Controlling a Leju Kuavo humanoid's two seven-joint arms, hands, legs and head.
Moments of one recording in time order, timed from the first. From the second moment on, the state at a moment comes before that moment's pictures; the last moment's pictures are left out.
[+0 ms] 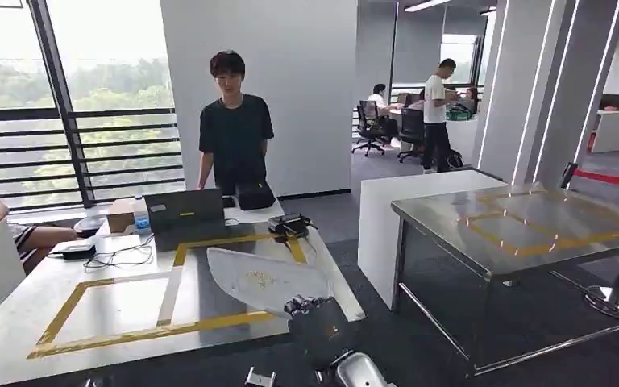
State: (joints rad) left arm -0.20 -0.11 1.08 -0.19 -0.83 -0.20 -0.36; right arm -1.00 0.30 0.57 -0.29 1.39 -0.43 -0.22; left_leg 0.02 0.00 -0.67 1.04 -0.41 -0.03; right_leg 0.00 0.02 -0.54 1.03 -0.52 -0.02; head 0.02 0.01
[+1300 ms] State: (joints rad) left arm -0.21 -0.11 1.08 -0.19 -0.83 -0.19 -0.36; right arm -0.94 0.37 0.68 -0.32 1.34 -0.41 -0.29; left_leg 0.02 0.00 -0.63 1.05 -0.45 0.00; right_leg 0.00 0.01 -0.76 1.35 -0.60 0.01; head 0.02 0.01
